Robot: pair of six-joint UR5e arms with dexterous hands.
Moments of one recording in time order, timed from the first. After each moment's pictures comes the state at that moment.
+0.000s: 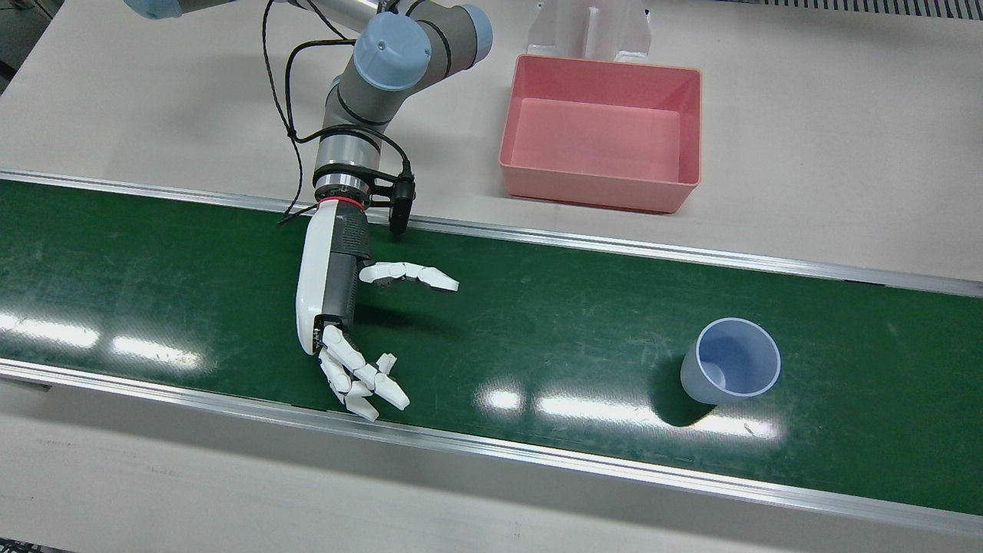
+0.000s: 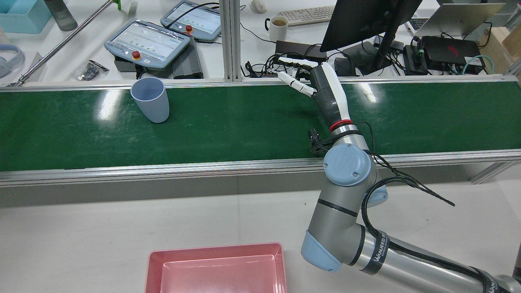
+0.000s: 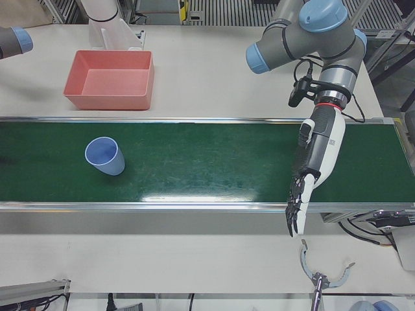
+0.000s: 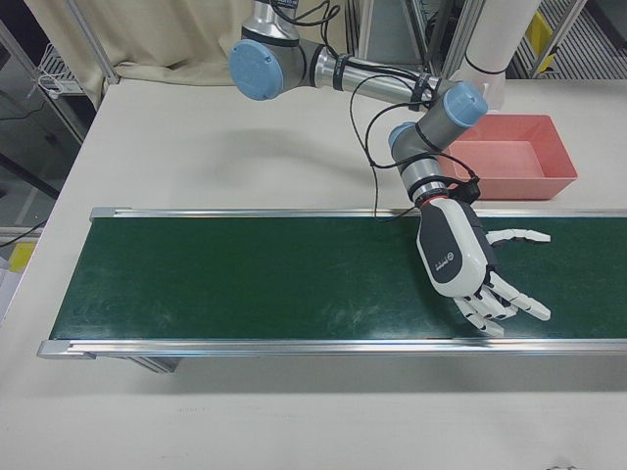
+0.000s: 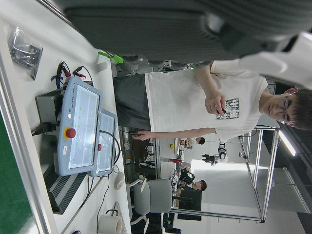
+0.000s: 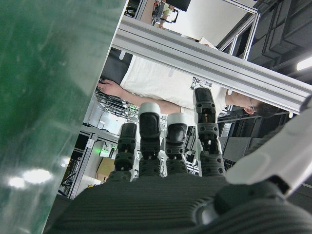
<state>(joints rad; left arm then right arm) -1.41 -1.81 -1.69 0.24 1.81 0.01 0.62 -0.92 1.66 -3.65 -0.72 -0.49</state>
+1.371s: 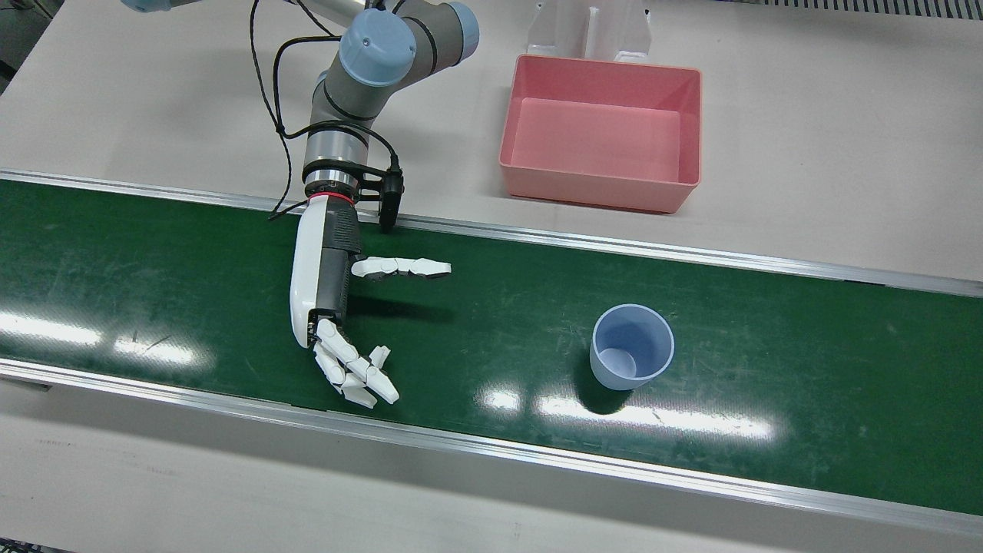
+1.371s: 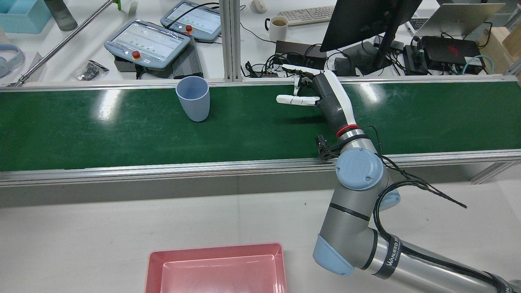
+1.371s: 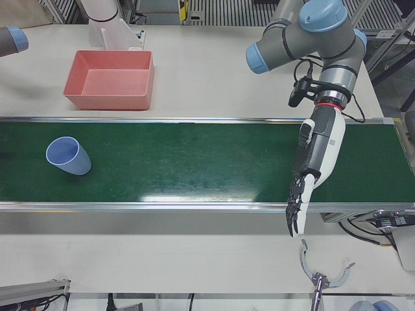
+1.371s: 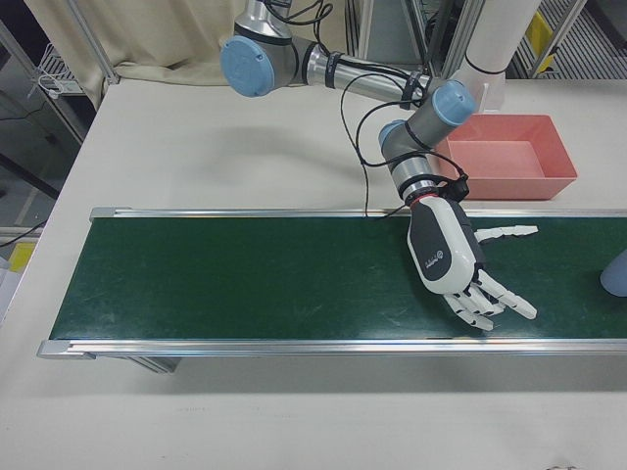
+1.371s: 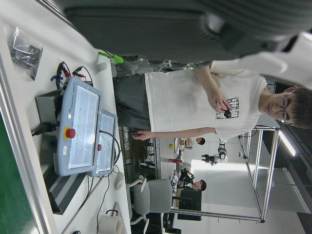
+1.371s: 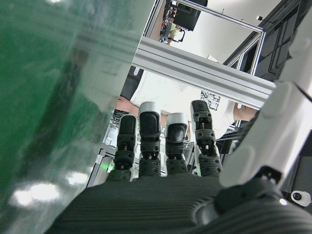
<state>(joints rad) -1.41 -1.81 -1.69 0.24 1.81 0.01 0.62 -0.96 1.69 -3.65 -0.74 -0.49</state>
